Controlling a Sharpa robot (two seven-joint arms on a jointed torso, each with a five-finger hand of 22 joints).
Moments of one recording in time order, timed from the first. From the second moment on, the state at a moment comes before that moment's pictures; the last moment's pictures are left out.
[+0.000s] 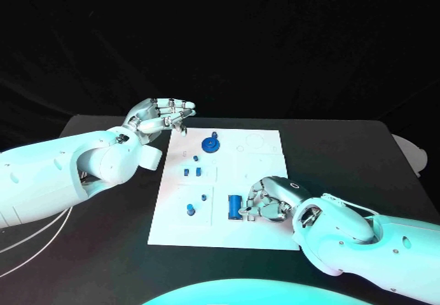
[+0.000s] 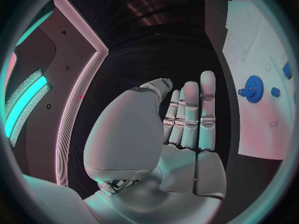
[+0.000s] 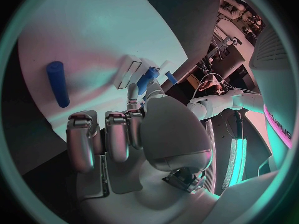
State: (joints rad) left arm 1.22 -0.96 -0.04 1.57 -0.08 -0.24 0.38; left_hand 1.51 -0.21 0.44 0.22 0.31 0.85 0.19 0.27 0.28 0.89 0.14 0.46 0.13 1.07 0.05 1.15 0.46 0.18 1.06 0.14 0.82 0.67; right arm 1.03 -0.89 -0.15 1.92 -1.55 -0.47 -0.52; right_hand 1.33 0.01 -0.09 0.29 0.11 1.00 0.05 0.52 0.62 1.46 -0.02 1.44 1.31 1.47 -0.08 1.54 1.31 0.01 1.47 0.03 1.57 1.31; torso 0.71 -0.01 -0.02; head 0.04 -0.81
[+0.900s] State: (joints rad) left arm 1.22 -0.95 -0.04 1.57 -0.08 -0.24 0.38; left_hand 1.51 -0.21 0.45 0.22 0.31 0.85 0.19 0.27 0.28 0.89 0.14 0.47 0.13 1.07 0.05 1.15 0.46 0.18 1.06 0.14 0.81 0.67; right arm 1.03 -1.12 -0.15 1.94 -1.55 -0.51 -0.49; right_hand 1.33 0.01 -0.11 0.29 0.12 0.95 0.07 0.47 0.58 1.46 0.00 1.40 1.31 1.47 -0.07 1.54 1.31 0.01 1.47 0.03 1.57 1.31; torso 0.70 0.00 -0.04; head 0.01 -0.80
